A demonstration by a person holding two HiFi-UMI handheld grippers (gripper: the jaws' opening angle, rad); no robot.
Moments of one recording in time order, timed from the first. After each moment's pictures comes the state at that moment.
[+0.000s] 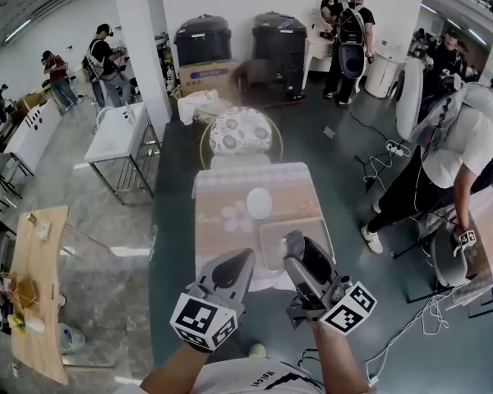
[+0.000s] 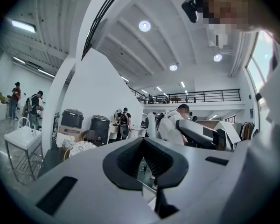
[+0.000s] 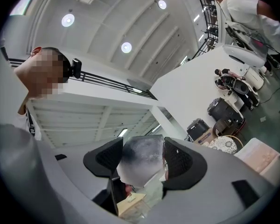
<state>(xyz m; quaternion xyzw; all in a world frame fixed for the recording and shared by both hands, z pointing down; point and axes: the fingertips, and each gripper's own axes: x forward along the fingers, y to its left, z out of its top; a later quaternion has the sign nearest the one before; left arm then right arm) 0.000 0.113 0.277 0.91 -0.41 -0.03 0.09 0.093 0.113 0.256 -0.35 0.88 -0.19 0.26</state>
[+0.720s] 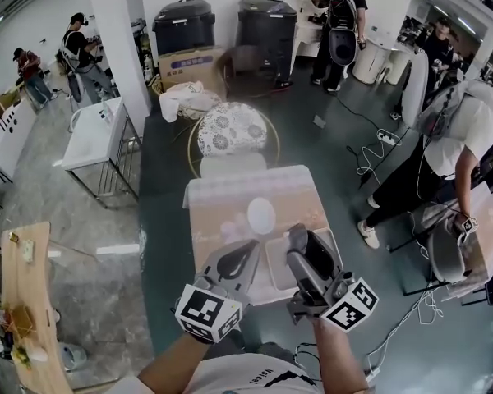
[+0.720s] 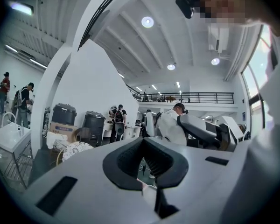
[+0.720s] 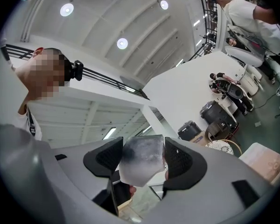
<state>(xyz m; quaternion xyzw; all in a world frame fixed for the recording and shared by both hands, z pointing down) -0.036 -0.038 0.302 0.93 -0.36 -0.03 0.11 0.048 -0.025 0.271 -0.41 0.86 -0.19 0.25</state>
